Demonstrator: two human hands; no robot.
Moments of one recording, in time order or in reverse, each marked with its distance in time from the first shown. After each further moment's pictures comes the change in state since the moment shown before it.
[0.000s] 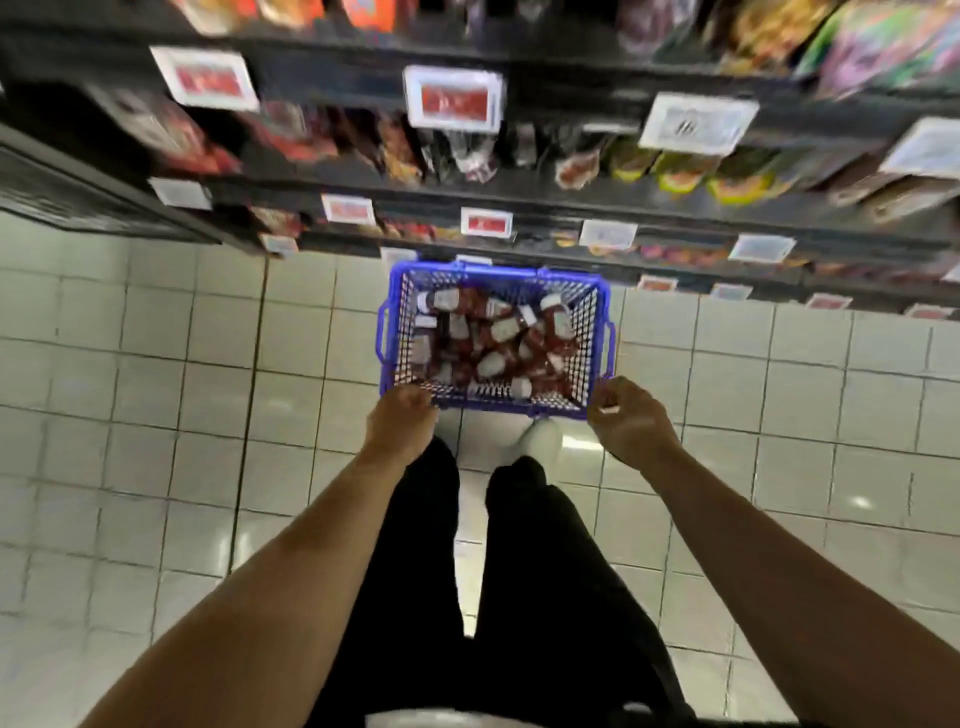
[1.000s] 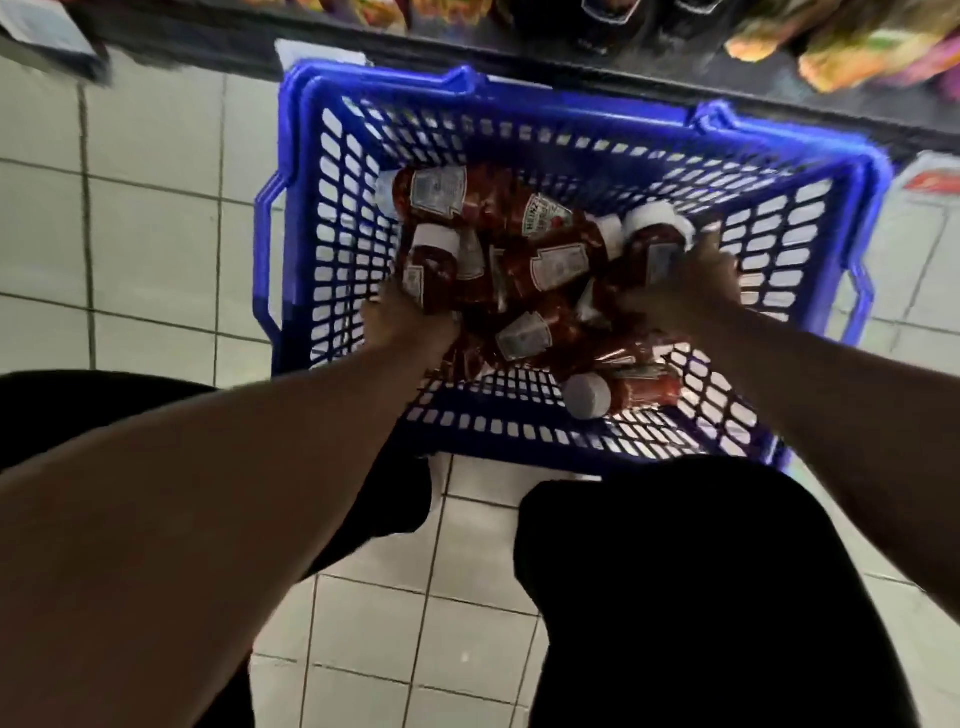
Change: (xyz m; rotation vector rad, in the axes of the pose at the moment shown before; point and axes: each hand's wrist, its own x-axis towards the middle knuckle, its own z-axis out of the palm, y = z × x) left_hand 0.386 -0.112 0.216 0.057 0.118 -0.287; right_hand 0.411 0.111 0.209 -0.219 0.059 0.214
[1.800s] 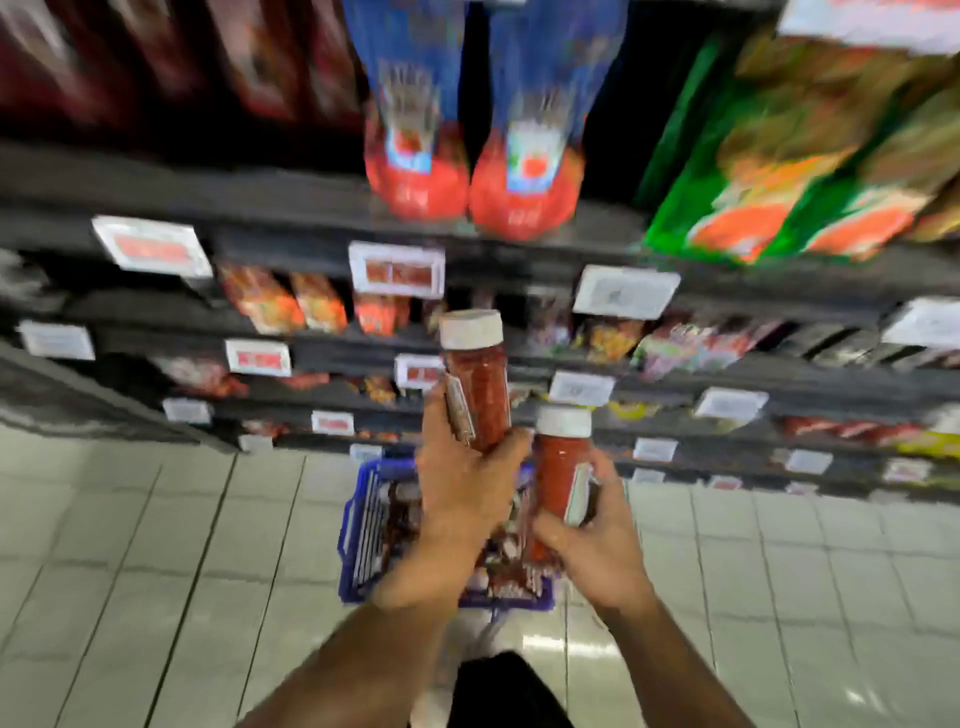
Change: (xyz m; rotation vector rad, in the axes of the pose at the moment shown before) left_hand -0.544 0.183 -0.398 -0.923 0.064 0.830; right_hand -0.519 -0.072 -0.396 1.016 0.185 -0.544
